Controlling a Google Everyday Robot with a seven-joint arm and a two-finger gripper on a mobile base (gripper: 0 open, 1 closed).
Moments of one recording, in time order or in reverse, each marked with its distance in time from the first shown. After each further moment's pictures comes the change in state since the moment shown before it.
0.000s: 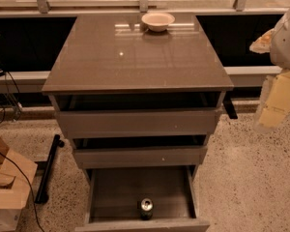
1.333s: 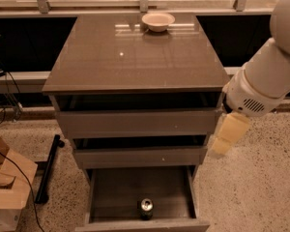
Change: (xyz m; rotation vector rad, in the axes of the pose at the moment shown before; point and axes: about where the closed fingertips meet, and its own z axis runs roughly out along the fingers) arm -0.015 0.022 0.113 -0.080 -0.044 0.157
